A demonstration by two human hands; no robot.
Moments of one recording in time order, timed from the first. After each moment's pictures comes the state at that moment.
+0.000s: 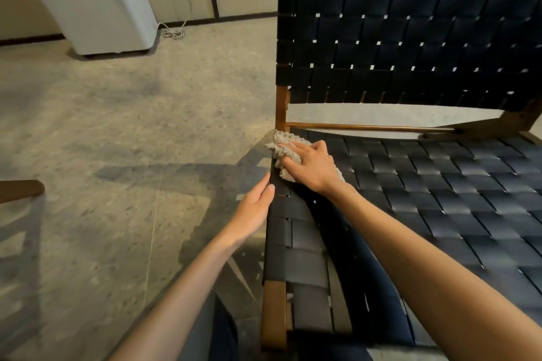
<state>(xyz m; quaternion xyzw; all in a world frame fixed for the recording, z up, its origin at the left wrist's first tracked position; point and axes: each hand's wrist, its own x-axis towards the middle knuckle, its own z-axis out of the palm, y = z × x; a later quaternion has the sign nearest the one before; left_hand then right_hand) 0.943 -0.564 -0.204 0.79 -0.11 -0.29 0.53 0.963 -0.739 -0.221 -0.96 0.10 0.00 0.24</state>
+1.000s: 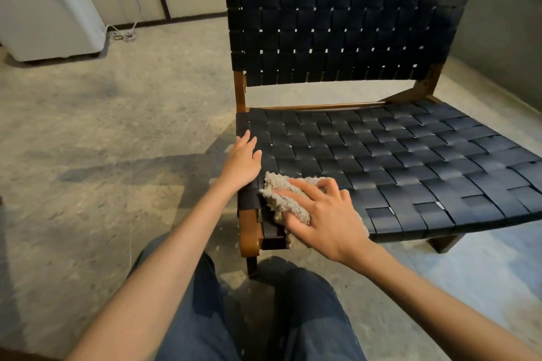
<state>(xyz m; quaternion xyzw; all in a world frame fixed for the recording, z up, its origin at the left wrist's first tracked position) 0.917 -0.588 -0.180 0.89 -0.27 -0.18 0.32 0.729 -0.680 -0.168 -0.99 0.10 -0.02 0.09</state>
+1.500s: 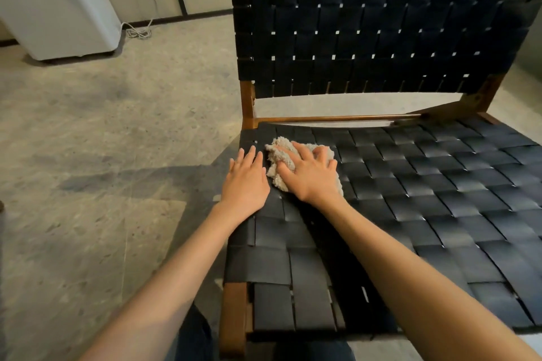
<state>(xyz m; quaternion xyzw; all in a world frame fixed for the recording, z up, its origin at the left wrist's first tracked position) 0.964 -0.624 -0.213 0.94 -0.29 -0.11 0.14 0.917 -0.766 -0.241 -0.97 0.21 0.00 0.15</state>
